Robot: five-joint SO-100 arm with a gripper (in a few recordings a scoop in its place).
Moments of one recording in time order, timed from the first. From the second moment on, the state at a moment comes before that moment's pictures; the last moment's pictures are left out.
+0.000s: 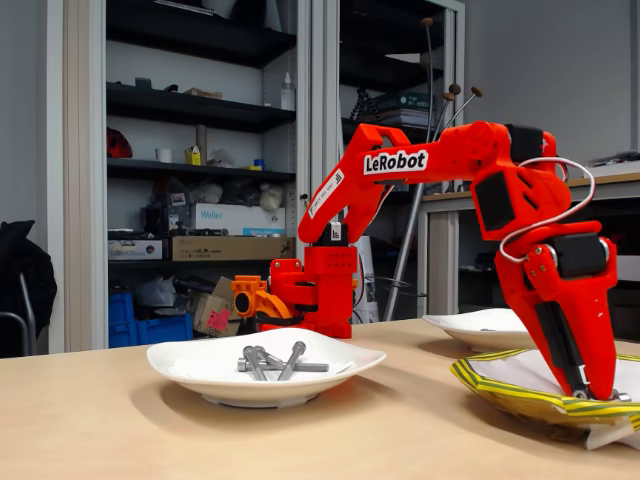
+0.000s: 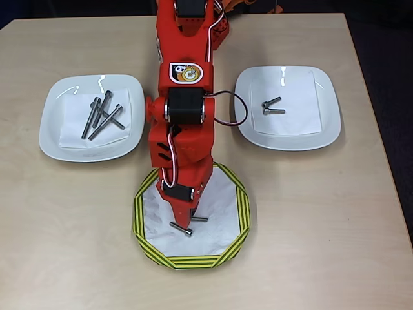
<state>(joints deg) -1.5 43.1 43.6 70.5 15.9</state>
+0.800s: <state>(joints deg) -0.9 37.4 38.1 77.4 29.1</state>
